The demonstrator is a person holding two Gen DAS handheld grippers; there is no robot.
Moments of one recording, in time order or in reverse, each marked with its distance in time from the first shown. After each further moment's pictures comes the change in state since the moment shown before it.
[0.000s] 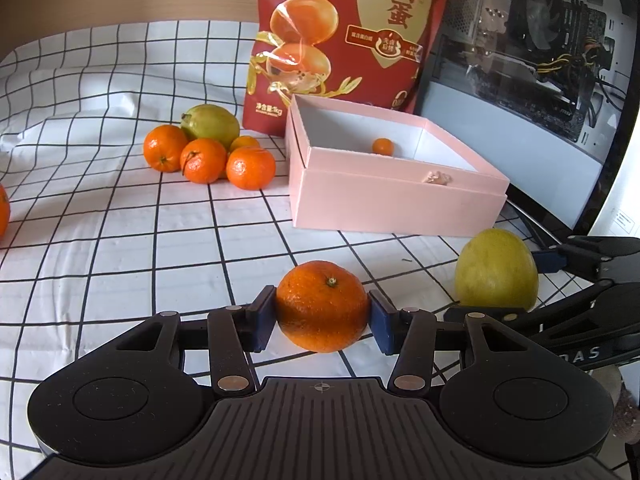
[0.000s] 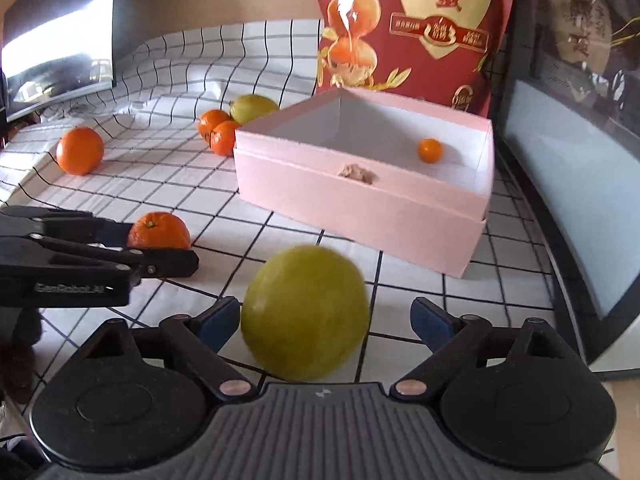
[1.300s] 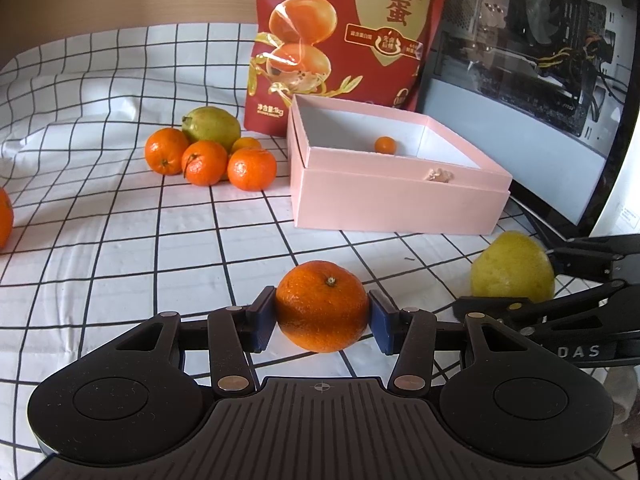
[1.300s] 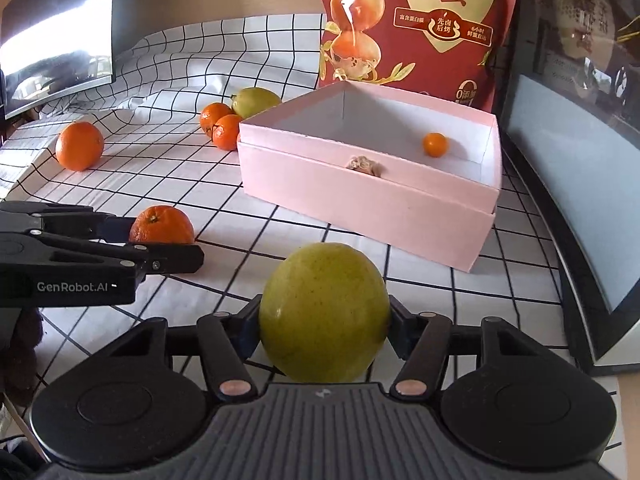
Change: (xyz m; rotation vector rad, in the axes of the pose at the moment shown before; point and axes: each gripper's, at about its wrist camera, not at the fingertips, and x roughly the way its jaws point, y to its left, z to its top) left arm 0.001 -0.006 0.000 0.025 0.002 0.031; right arm -0.004 0.004 -0.002 -0.008 -0.003 -0.011
